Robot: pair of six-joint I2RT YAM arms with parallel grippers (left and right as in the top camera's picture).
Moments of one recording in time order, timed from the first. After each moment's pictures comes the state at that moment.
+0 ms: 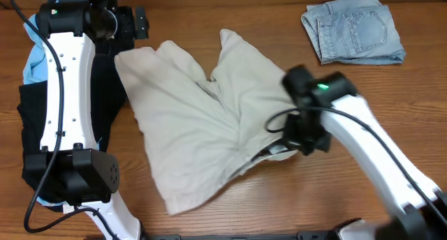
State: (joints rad) left arm 0.06 1.96 2.12 -1.10 0.19 -0.02; right arm 0.38 1.52 1.32 -1.45 -0.05 0.72
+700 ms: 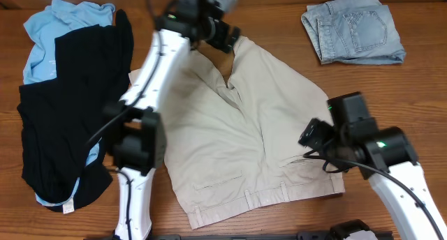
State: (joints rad) left arm -0.32 2.28 2.12 -0.67 0.27 0.22; right arm 0.25 1.12 1.05 -1.16 -0.05 0.81
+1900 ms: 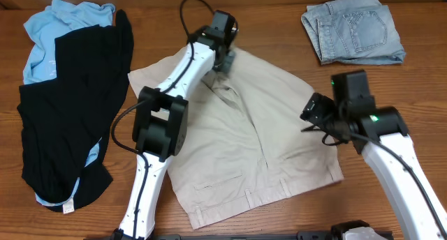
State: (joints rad) left arm -0.36 2.54 2.19 -0.90 -0.16 -0.02; right arm 0.18 1.33 1.08 -0.91 0.01 0.68
